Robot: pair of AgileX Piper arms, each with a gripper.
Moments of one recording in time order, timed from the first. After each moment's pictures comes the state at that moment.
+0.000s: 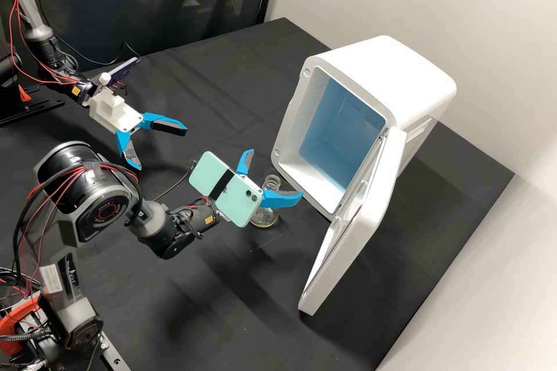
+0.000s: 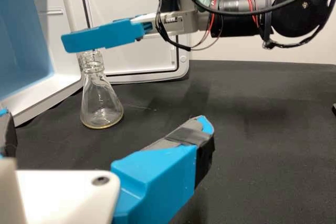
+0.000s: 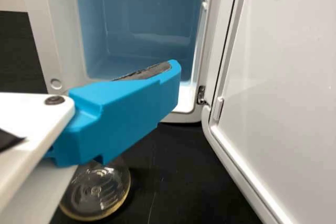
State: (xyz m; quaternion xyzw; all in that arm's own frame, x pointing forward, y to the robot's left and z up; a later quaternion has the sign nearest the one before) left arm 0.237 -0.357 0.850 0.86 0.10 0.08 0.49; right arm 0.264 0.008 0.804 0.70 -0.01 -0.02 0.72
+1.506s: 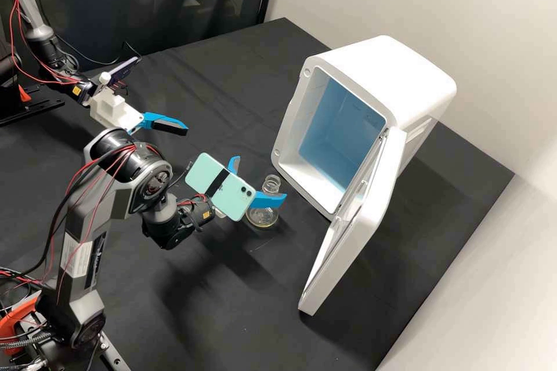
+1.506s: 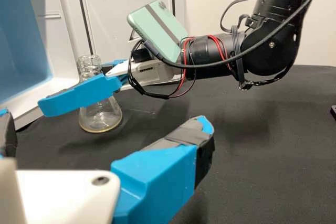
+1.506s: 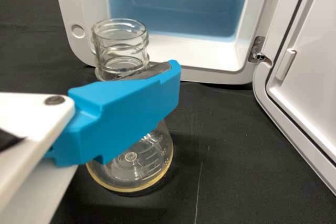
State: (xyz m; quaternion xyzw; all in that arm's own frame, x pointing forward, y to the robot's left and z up) left arm 0.239 -0.358 0.851 0.86 0.10 0.08 0.49; right arm 0.292 -0.001 0.746 0.69 0.02 -0.08 0.72
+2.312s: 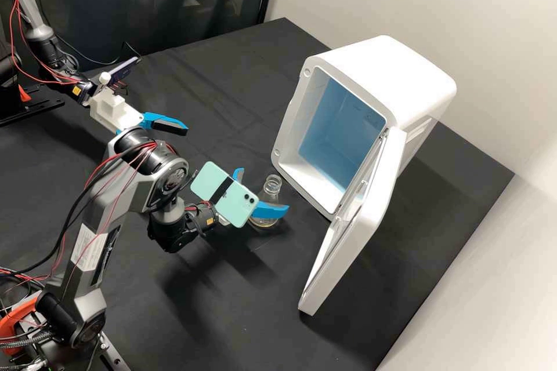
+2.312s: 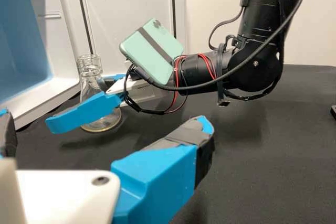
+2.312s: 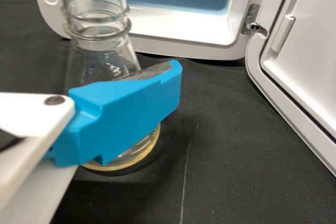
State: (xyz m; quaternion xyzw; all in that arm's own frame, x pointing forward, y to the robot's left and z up) left arm 0.239 -0.358 0.851 0.86 0.10 0.08 0.49; right arm 0.305 -0.023 0.730 0.68 0.00 -0.10 0.72
